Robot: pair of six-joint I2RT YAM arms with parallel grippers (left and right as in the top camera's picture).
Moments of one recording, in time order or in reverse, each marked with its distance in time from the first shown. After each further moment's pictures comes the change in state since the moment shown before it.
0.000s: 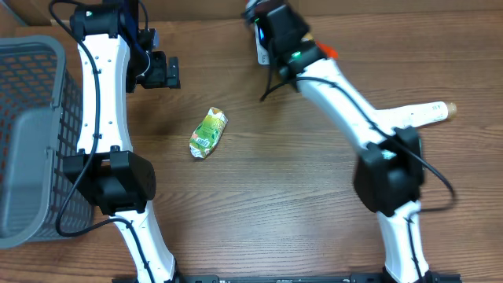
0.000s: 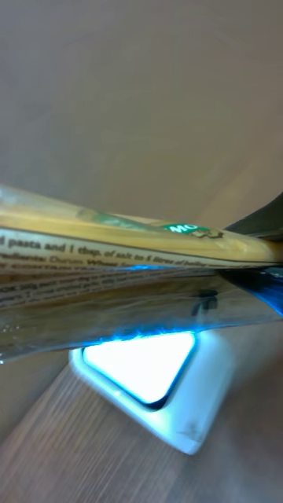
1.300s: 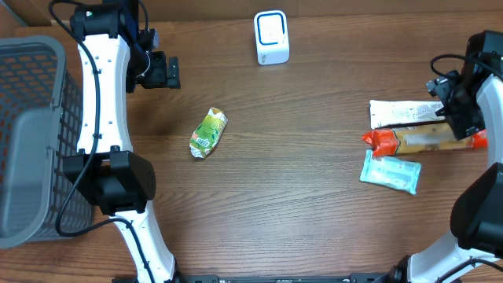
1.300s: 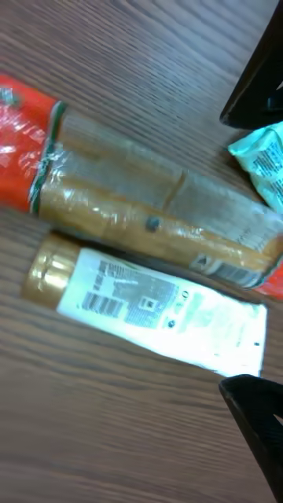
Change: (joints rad) left arm 0.000 0.000 0.000 -0.001 0.000 0.000; right arm -0.775 -0.362 -0.453 -0.596 -0.415 1.246
